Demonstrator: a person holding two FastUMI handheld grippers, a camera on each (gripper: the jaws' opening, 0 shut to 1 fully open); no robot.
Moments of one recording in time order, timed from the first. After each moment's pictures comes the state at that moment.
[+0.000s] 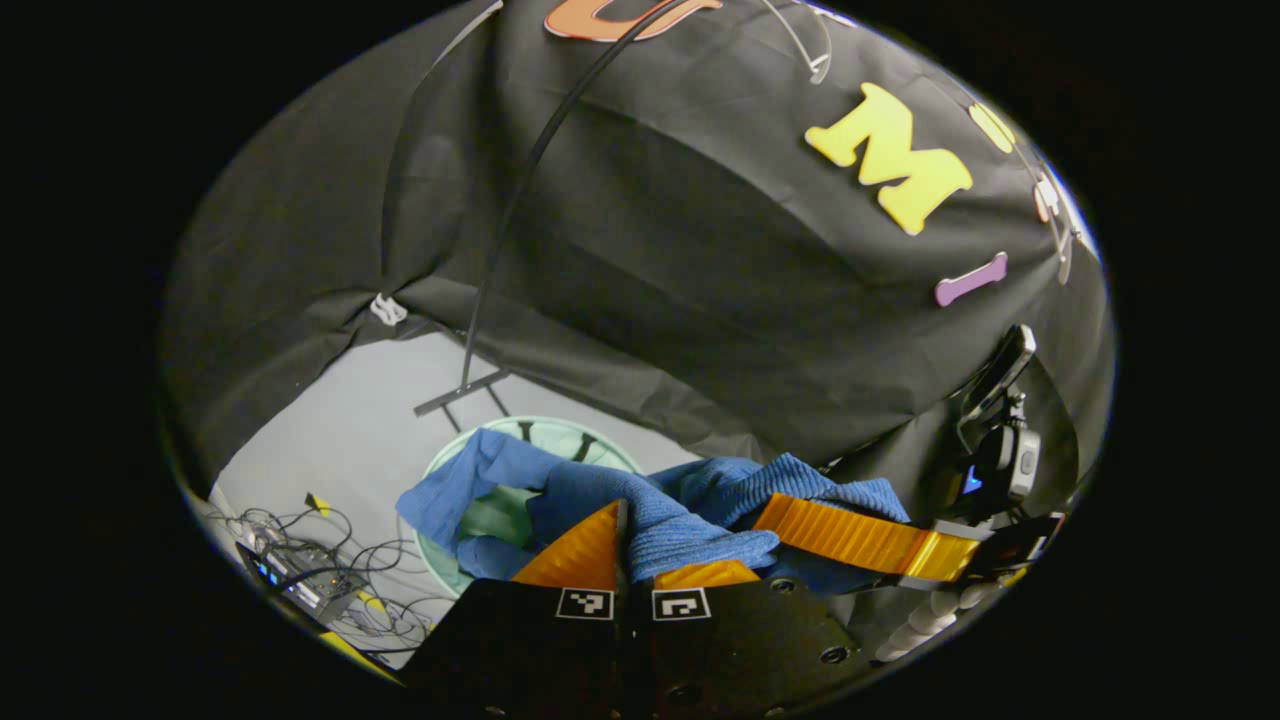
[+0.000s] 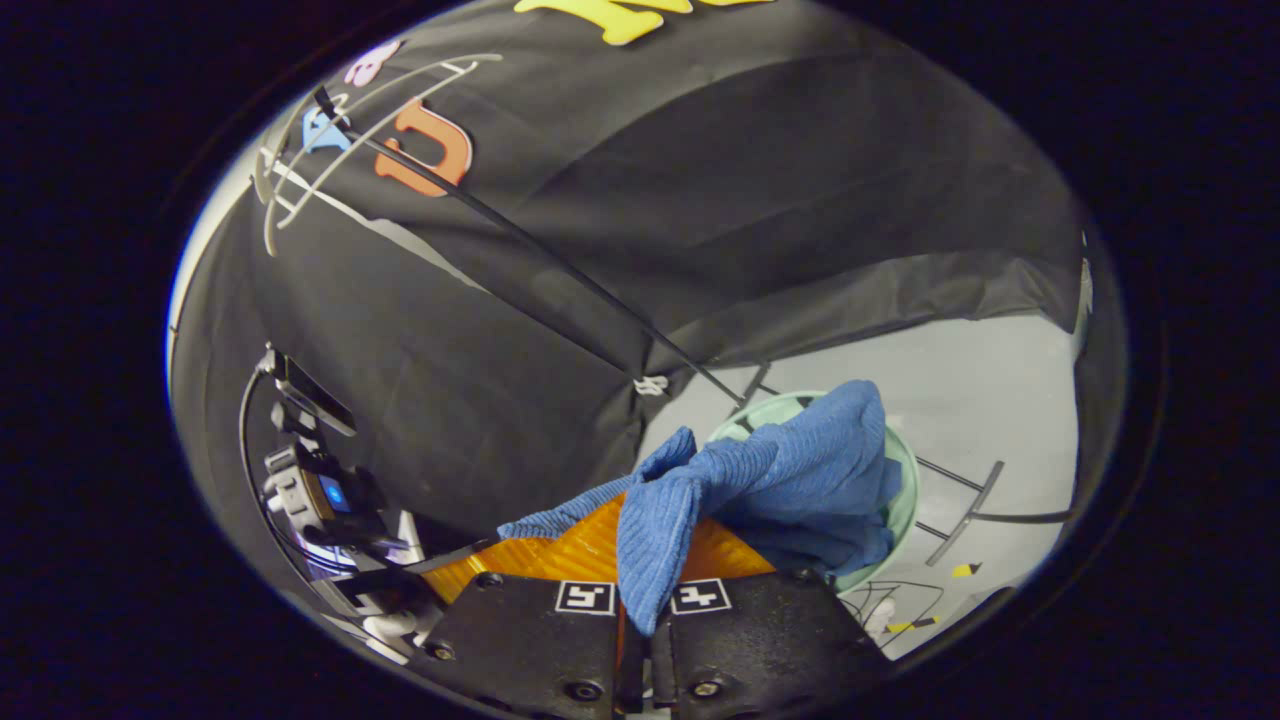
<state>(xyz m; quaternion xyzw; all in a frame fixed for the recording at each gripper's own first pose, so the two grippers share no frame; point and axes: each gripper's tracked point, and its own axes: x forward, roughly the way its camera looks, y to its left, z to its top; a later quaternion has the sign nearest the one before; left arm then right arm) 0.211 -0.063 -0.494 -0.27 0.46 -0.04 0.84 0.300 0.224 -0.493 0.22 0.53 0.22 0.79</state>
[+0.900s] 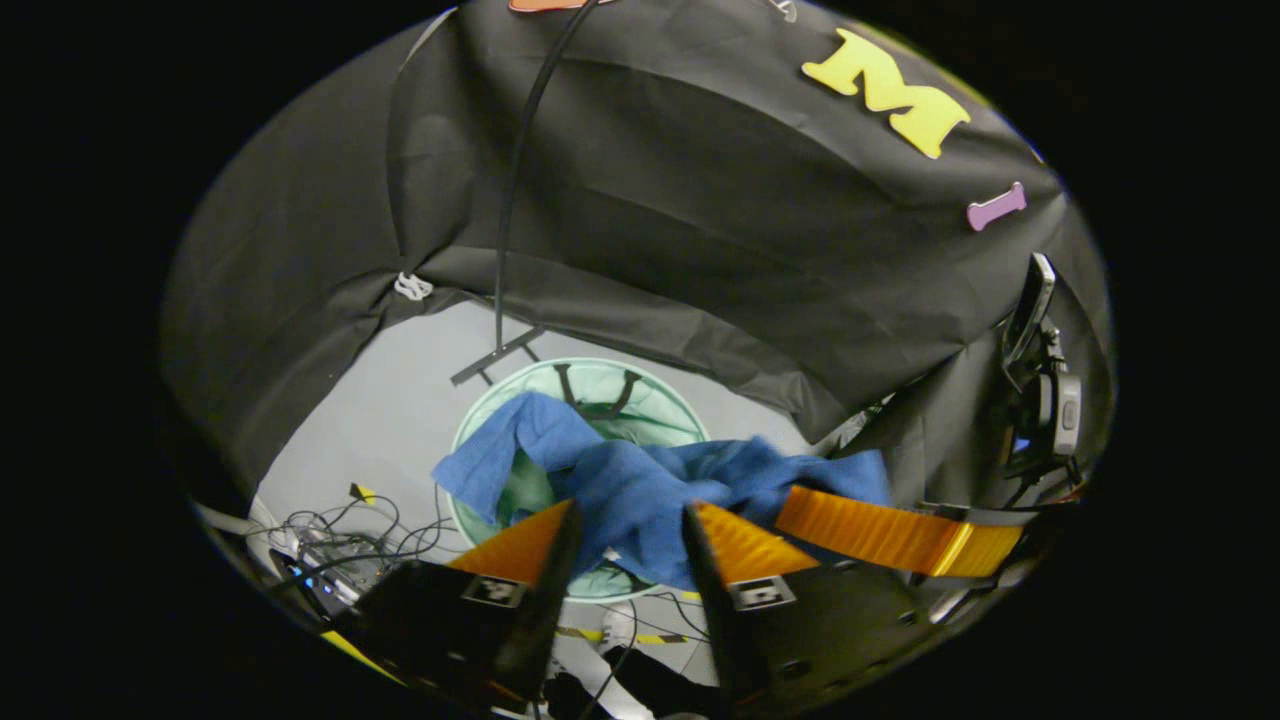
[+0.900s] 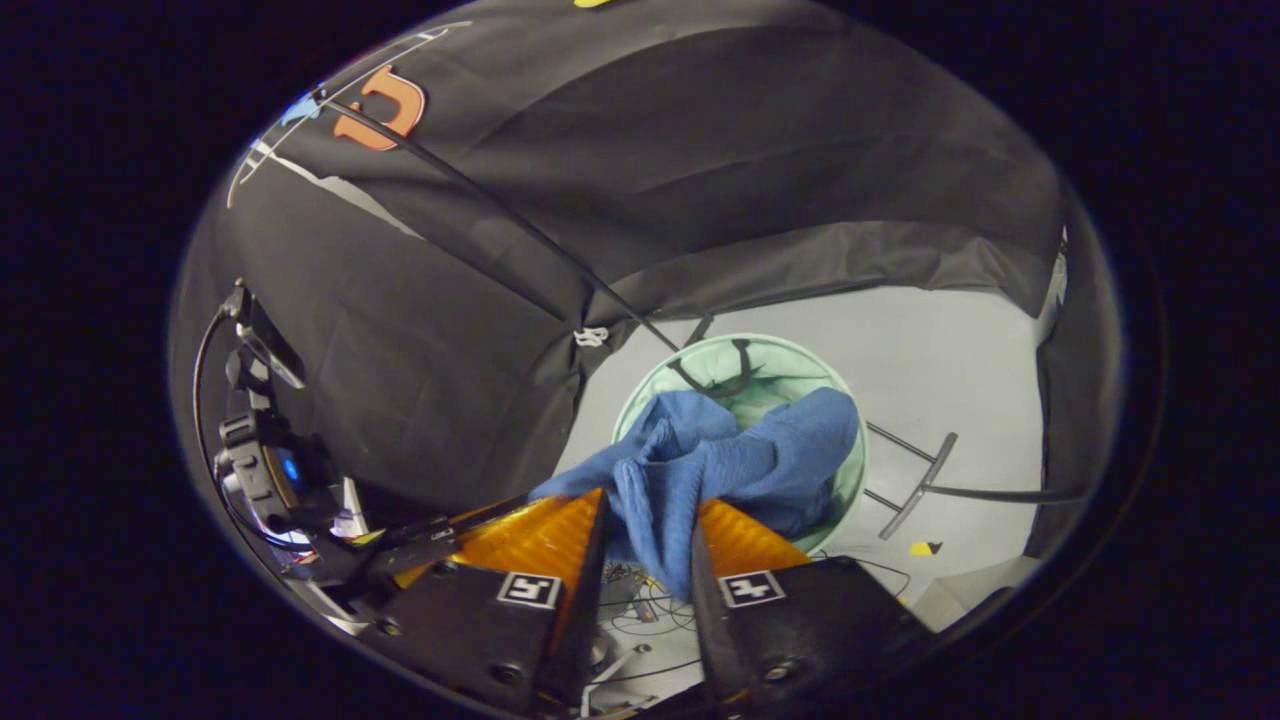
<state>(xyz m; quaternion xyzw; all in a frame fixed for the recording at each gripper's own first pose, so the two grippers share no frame) 0.184 -0.073 -0.524 -0.21 0.50 -0.05 0.84 0.277 0.201 -0.540 0.18 0.57 0.19 0.78</state>
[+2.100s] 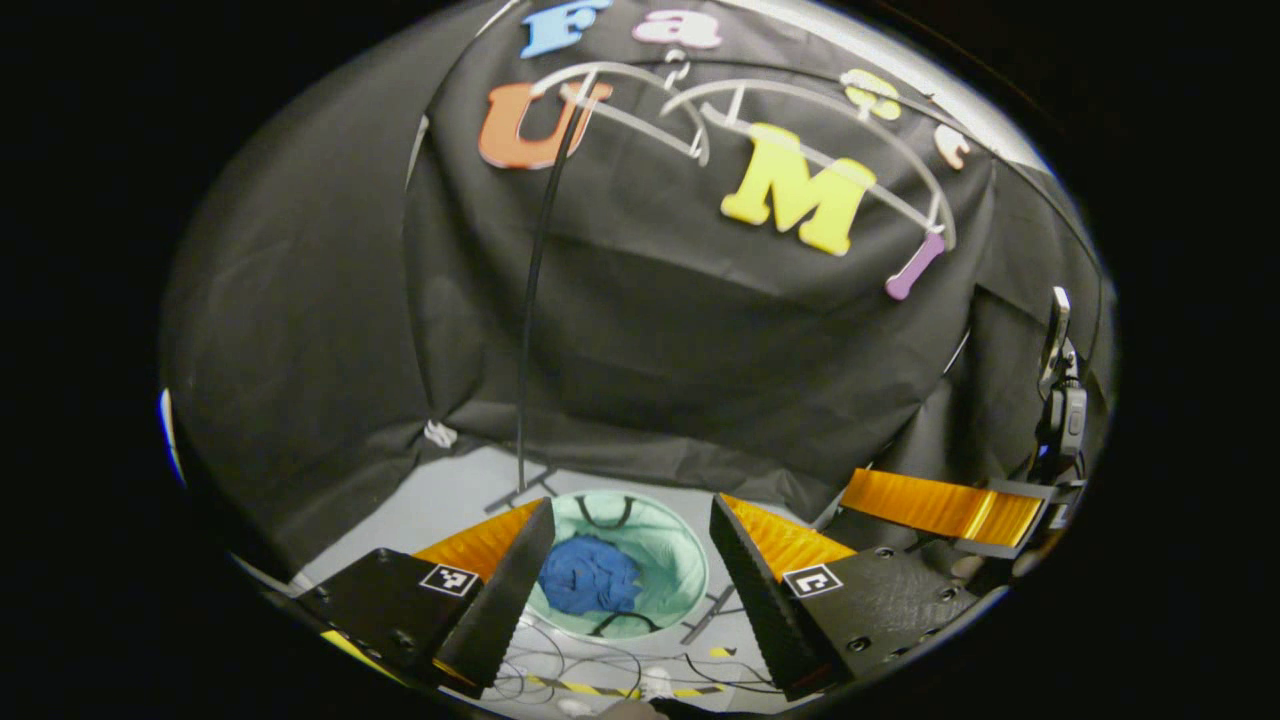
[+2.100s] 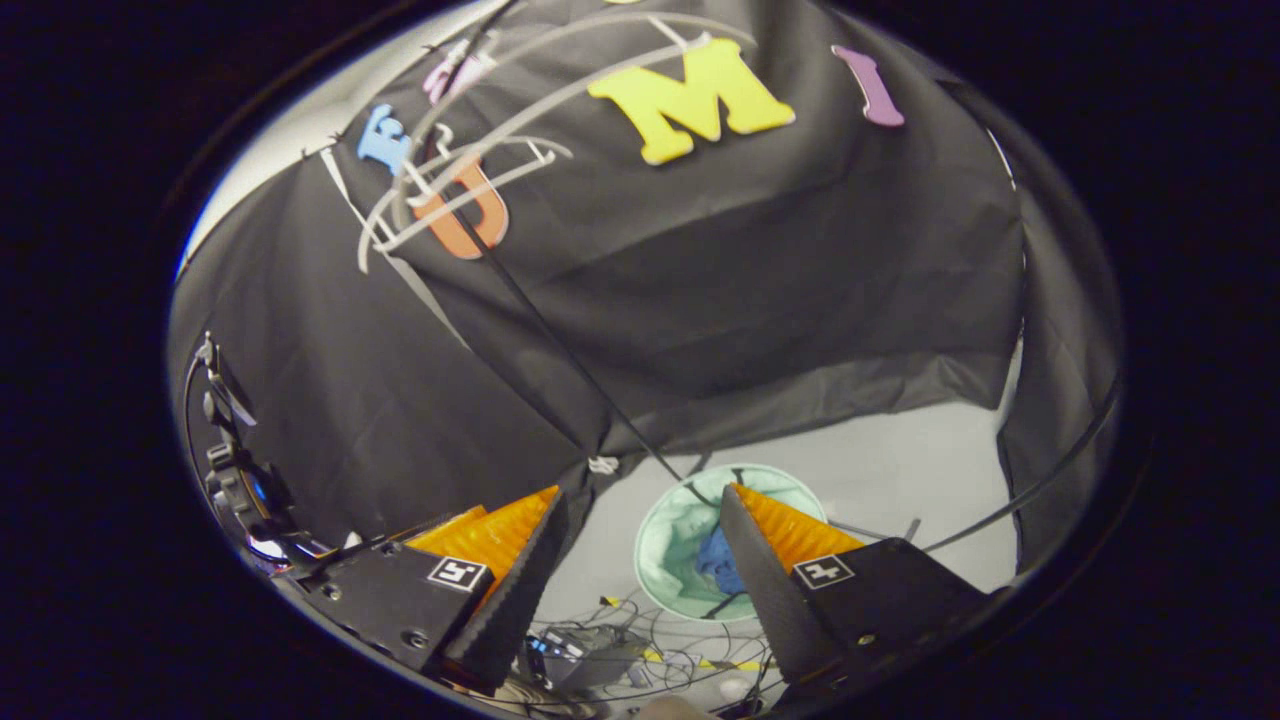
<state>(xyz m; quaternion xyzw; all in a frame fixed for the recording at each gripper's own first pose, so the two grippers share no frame) 0.166 -0.018 -0.301 -0.13 0.28 -0.04 0.95 0.316 0.188 -0.419 0.20 0.34 0.17 0.90</state>
